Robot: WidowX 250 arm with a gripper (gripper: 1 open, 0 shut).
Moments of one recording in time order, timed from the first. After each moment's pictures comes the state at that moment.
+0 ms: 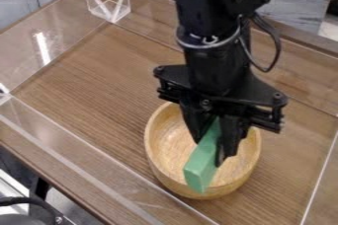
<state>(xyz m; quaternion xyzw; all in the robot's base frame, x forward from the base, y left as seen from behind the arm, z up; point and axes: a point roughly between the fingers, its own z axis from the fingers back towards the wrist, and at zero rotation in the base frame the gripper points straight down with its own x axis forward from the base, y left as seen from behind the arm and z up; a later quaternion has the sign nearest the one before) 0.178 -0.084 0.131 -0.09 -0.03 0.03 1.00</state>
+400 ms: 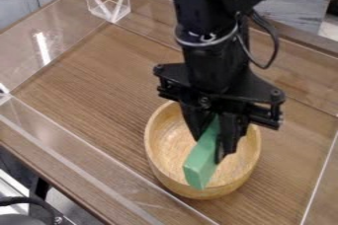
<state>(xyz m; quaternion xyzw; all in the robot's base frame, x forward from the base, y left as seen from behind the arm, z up) 0.181 -0.081 0.131 -0.09 -0.03 0.03 0.99</state>
